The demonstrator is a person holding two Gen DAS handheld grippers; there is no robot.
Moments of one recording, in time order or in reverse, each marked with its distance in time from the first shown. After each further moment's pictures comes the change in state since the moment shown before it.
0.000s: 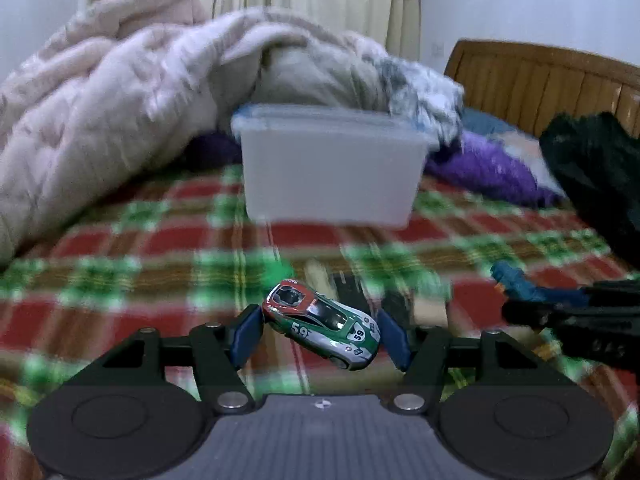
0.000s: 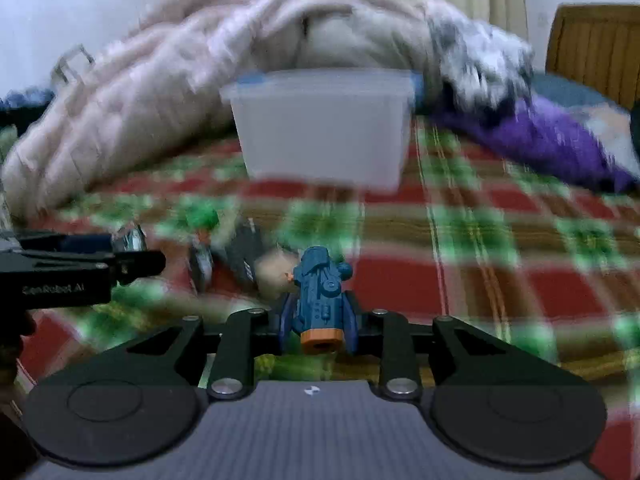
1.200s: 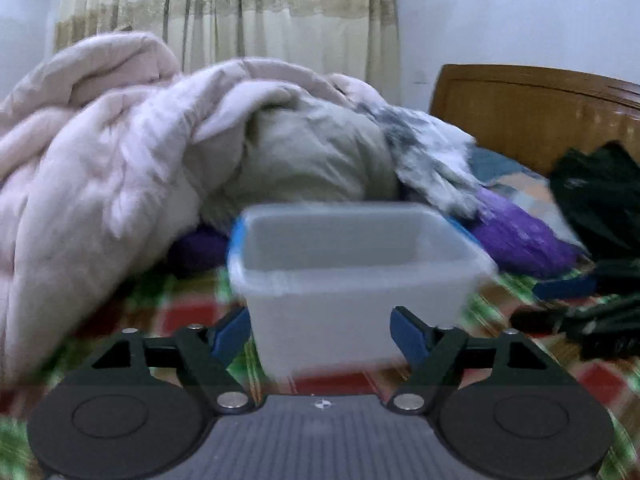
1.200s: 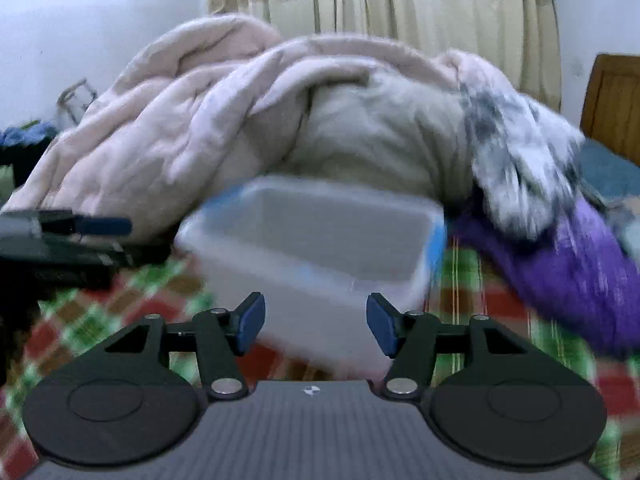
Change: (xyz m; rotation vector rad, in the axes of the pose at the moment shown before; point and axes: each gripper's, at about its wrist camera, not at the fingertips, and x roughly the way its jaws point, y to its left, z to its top) left arm 0.072 0.031 0.105 0.078 -0.061 -0.064; right arm 0.073 -0.042 0.120 -0.066 -0.004 0.067
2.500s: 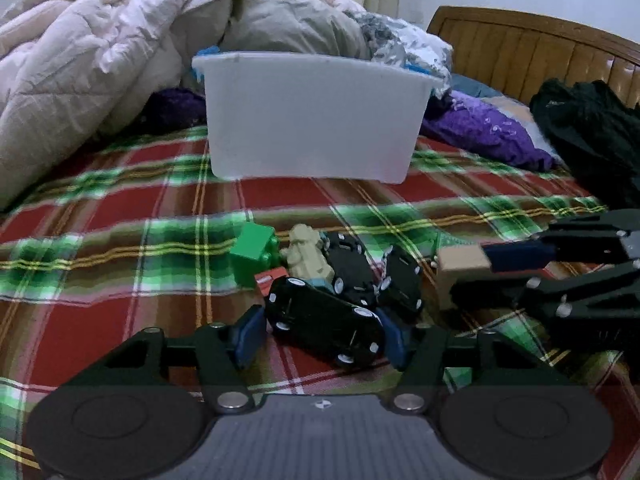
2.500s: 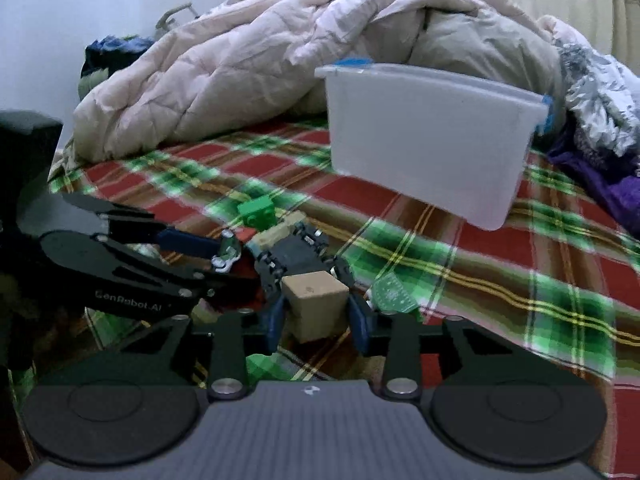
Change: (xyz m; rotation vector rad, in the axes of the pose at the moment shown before) left arm -0.003 -0.038 -0.133 -0.057 0.157 -0.026; right arm -0.007 0.039 -0.112 -0.164 0.052 0.212
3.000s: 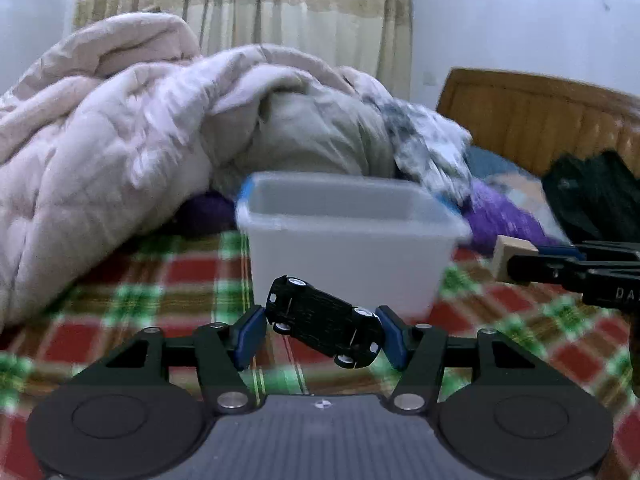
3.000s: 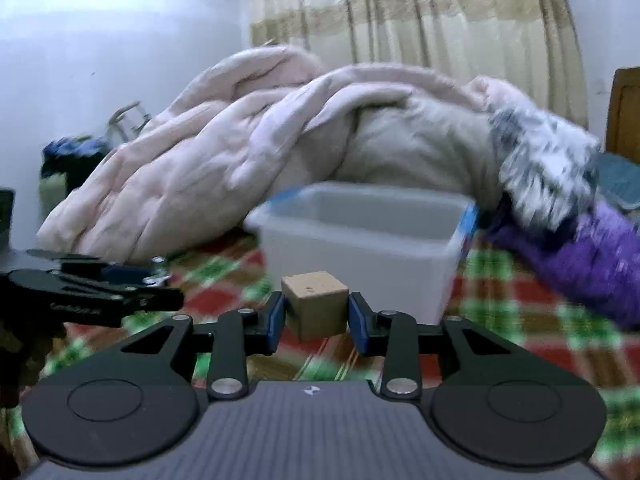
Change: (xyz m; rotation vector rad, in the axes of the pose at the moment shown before) left arm -0.040 0.034 0.126 -0.019 -0.165 0.034; right arm -0.039 -0.046 0.101 0.125 -0.225 -0.121
